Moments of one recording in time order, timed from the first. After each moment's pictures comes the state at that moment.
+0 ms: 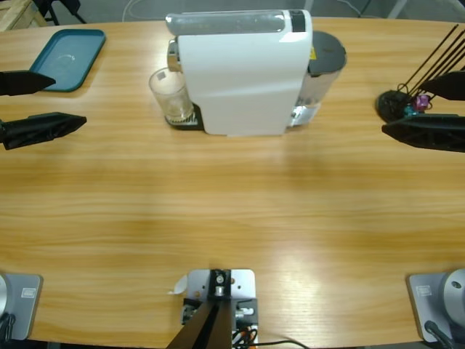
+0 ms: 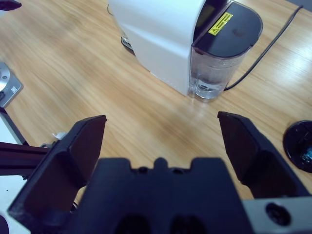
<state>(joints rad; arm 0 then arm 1) -0.61 1.09 -0.62 0.07 -0.26 0.15 0.65 1.02 -0.87 0.46 0.14 0.08</state>
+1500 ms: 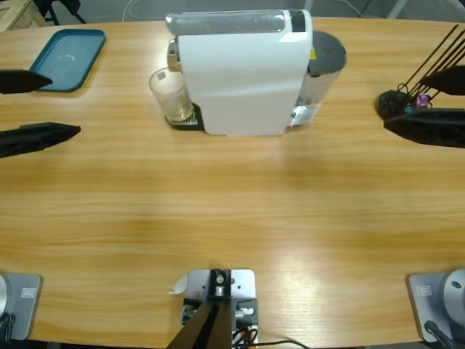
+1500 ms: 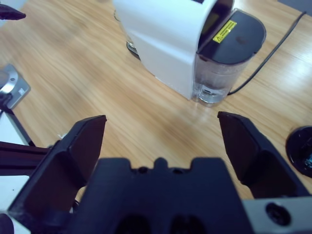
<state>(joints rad) -0.58 1.08 -0.69 0.18 -0.34 0.30 0.65 1.02 -0.90 0.47 0.16 0.08</state>
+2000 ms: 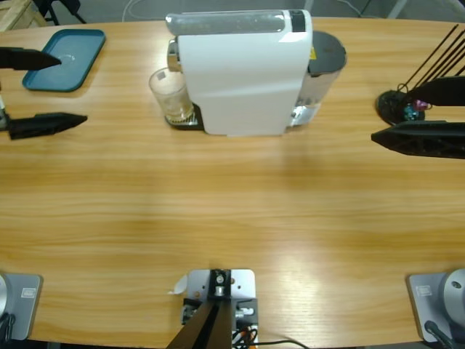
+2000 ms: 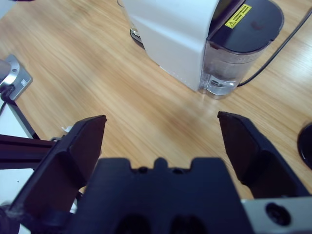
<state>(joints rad) -0.45 1.20 -0.72 0.14 -0.43 0.61 0.65 1.06 -0.90 0.49 0.19 0.08</state>
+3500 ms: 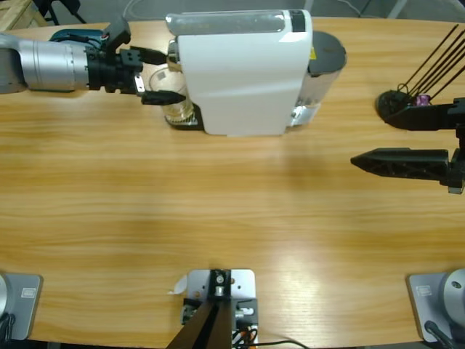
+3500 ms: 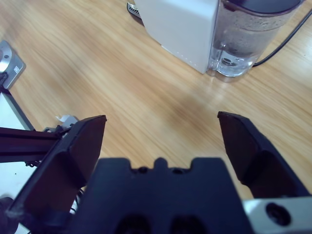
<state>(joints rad) -0.46 1.92 -0.82 -0.46 -0.71 0.59 0.63 1.09 -0.80 0.43 0.23 0.08</state>
